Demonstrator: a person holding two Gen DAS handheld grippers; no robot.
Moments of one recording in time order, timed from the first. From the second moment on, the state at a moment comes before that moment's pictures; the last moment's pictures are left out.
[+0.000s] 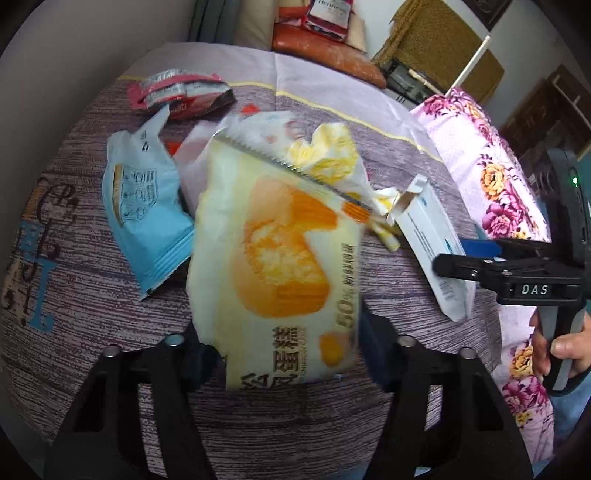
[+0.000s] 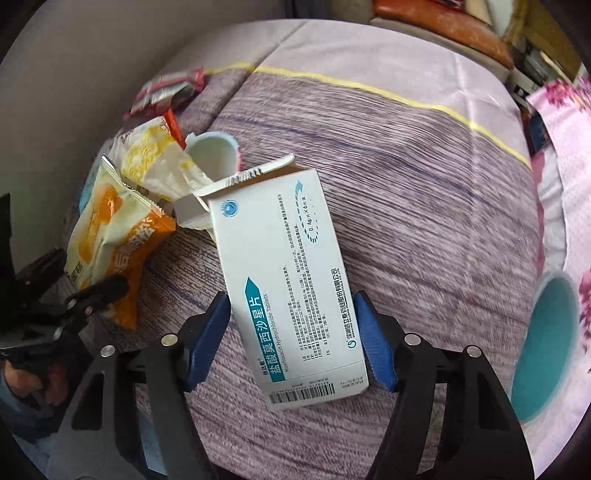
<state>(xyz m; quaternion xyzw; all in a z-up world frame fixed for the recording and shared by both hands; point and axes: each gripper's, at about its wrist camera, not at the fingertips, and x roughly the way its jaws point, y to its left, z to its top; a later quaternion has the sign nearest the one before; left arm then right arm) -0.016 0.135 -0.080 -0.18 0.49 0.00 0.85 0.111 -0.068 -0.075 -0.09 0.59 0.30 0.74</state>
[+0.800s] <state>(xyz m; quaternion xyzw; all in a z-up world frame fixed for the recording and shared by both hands) 0.010 0.056 -0.025 -0.10 0.47 -0.06 0.88 0.110 -0.200 -0.031 0.09 0.54 0.25 0.80</state>
